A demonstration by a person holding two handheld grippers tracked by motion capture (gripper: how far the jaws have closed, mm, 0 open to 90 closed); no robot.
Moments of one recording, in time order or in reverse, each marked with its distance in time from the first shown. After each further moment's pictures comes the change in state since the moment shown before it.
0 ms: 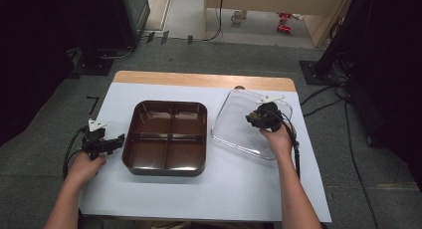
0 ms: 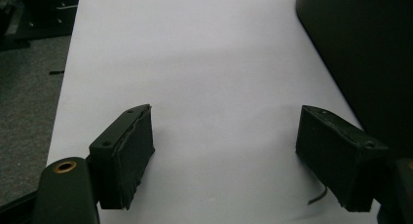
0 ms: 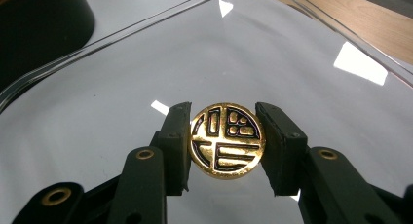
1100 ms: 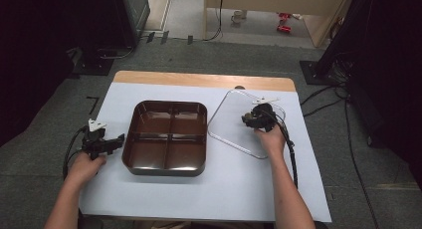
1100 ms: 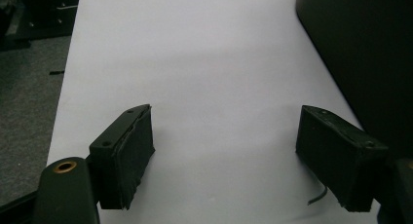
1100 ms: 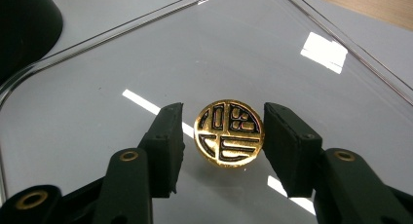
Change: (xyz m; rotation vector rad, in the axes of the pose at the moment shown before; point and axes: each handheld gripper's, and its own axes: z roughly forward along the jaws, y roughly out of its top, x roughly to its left) left arm 0.000 0.000 0.000 0.000 0.001 0.001; right arm -0.002 -0.007 0.028 0.001 -0.012 0.073
